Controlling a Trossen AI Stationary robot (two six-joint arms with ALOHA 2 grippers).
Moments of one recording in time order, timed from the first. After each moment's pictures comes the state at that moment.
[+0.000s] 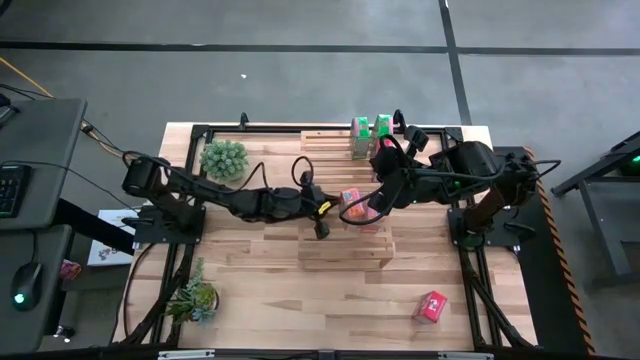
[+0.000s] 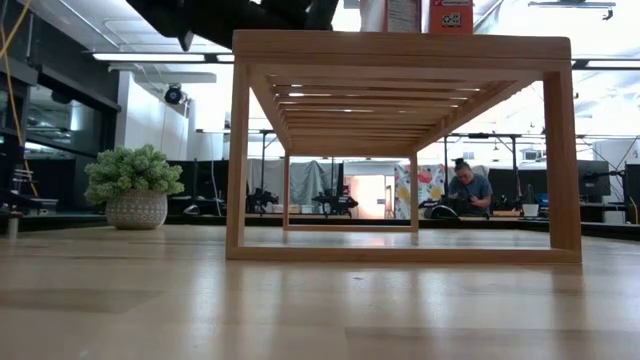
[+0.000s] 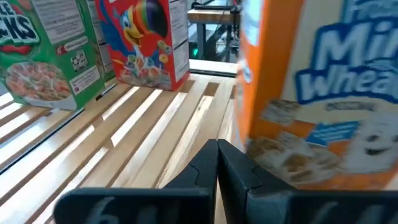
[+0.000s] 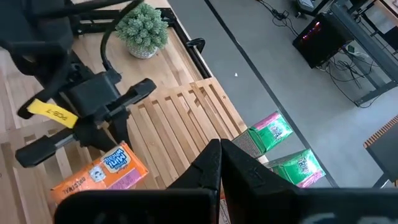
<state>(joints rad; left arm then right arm) -0.09 1.66 0.93 0.47 -0.39 -0.07 0.29 1.71 2.31 -1.57 0.78 0.39</state>
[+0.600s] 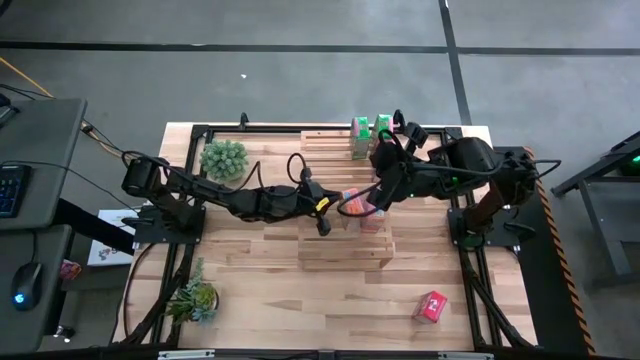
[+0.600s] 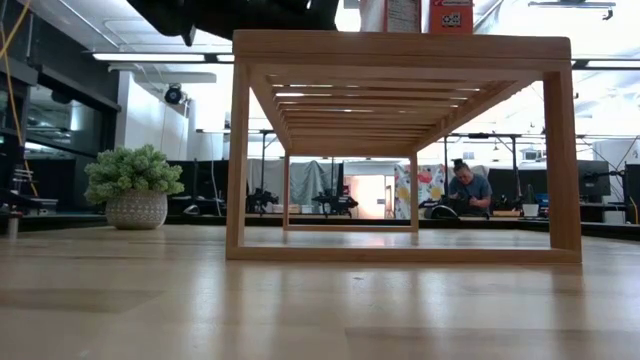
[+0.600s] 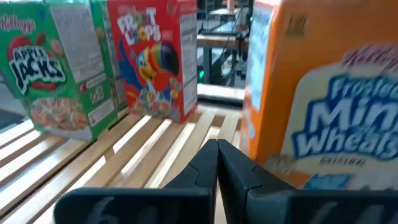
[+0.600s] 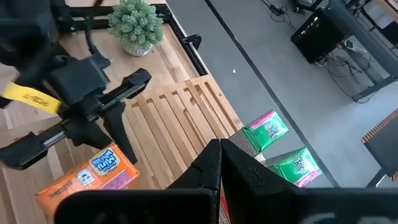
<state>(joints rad) -0.09 1.65 0.93 0.57 -0.43 -0.04 0.25 1.71 2.31 -1.57 0.76 0.37</state>
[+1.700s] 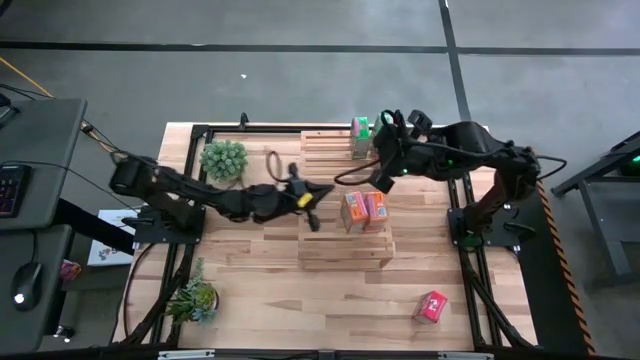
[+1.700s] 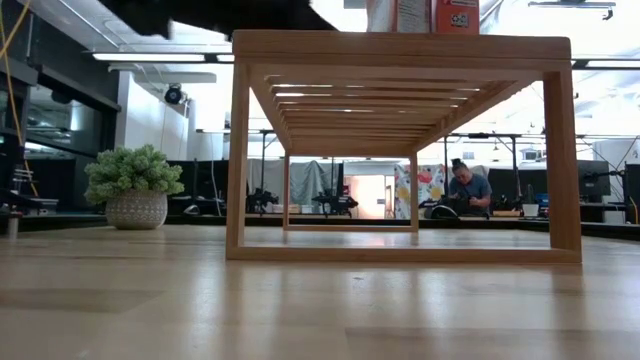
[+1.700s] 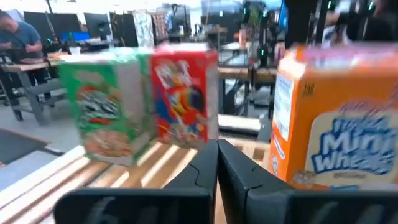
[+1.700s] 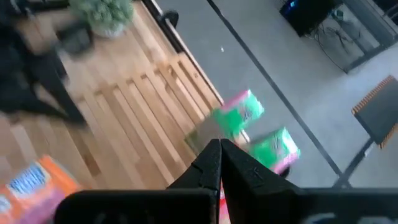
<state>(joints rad) -0.11 1.55 0.82 0.73 -0.51 0.05 0.12 1.67 2.23 -1.57 0.70 0.36</state>
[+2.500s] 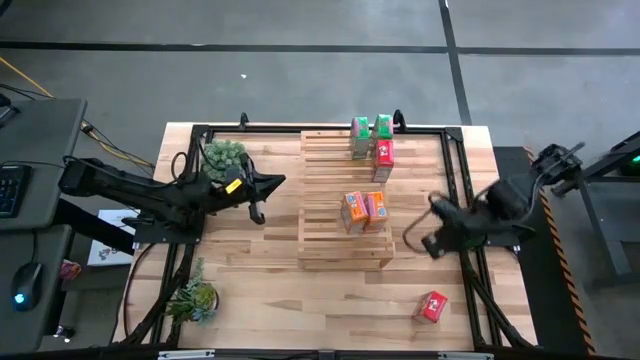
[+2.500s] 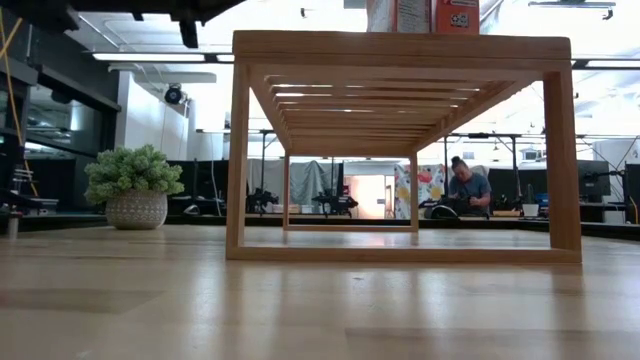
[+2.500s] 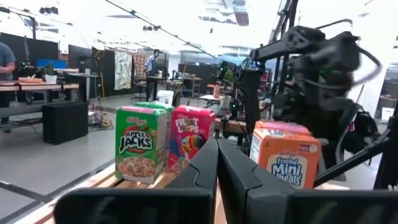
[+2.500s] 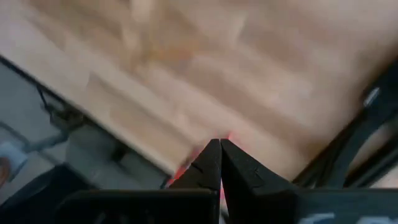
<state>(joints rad) -0.11 0.96 0.45 0.73 -0.39 -0.01 0.58 1.10 1.28 -1.39 0.02 1.63</state>
